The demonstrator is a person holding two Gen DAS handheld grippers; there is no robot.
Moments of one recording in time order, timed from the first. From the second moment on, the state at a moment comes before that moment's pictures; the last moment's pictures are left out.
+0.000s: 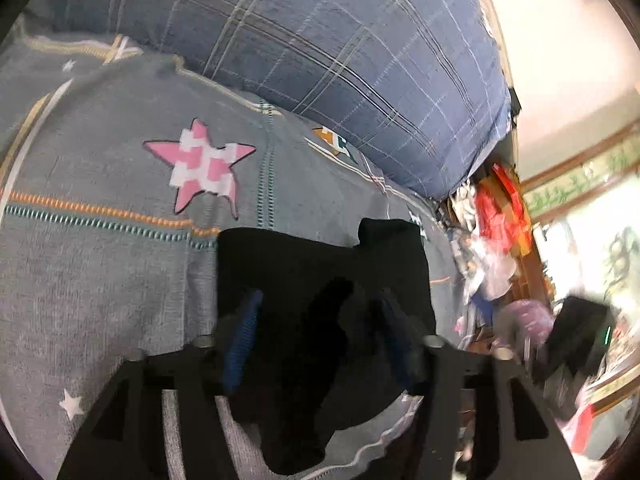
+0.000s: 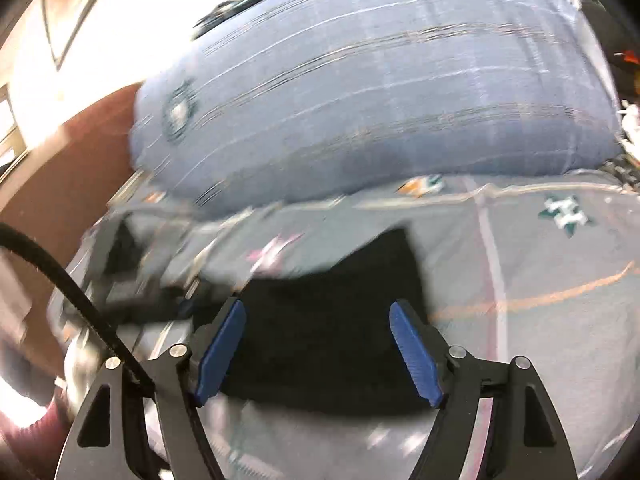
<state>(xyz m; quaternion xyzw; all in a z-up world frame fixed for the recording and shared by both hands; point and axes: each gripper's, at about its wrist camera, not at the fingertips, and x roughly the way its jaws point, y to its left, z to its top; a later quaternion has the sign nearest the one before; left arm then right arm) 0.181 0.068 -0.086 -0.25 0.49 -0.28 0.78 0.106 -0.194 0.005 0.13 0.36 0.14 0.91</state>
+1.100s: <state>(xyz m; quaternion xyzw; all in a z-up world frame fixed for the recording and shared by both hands) 0.189 0.104 -0.063 -0.28 0.45 -0.24 0.81 0.199 -0.258 -0.056 0.25 0.39 0.02 0.88</state>
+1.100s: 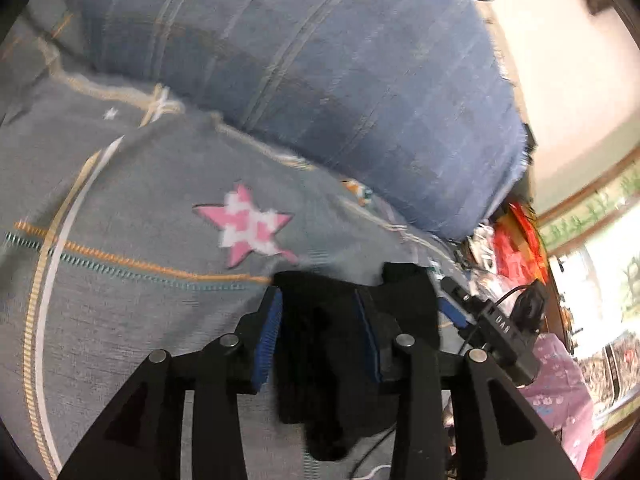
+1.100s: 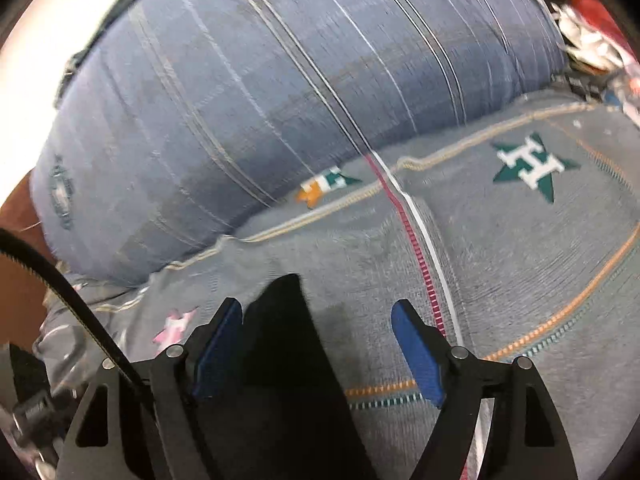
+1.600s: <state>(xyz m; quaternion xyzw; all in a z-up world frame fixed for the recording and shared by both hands) 0.199 0.052 -0.099 -0.18 0.47 -0.23 0.83 0.148 -0.259 -0.082 0.36 0.42 0.10 0.83</state>
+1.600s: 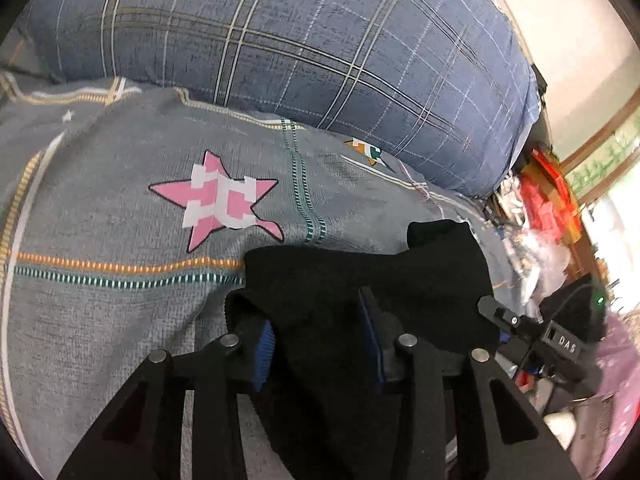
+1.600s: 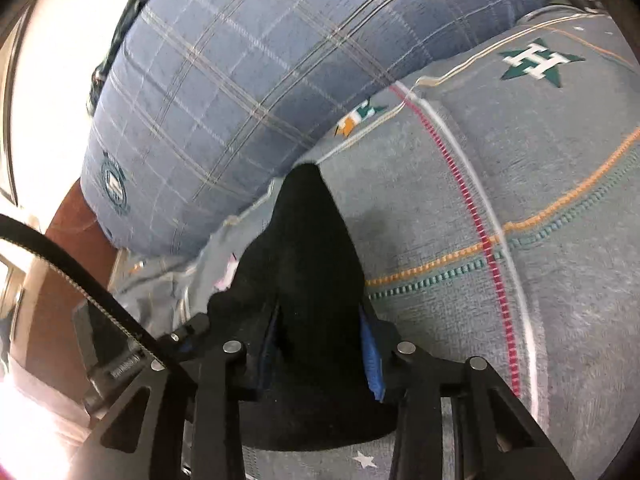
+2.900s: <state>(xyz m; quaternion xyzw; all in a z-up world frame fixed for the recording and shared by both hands) 0.104 0.092 -0.033 -0.17 0.41 -0.16 0.88 0.094 -0.239 -0.025 0.32 0.34 0.06 0.88</state>
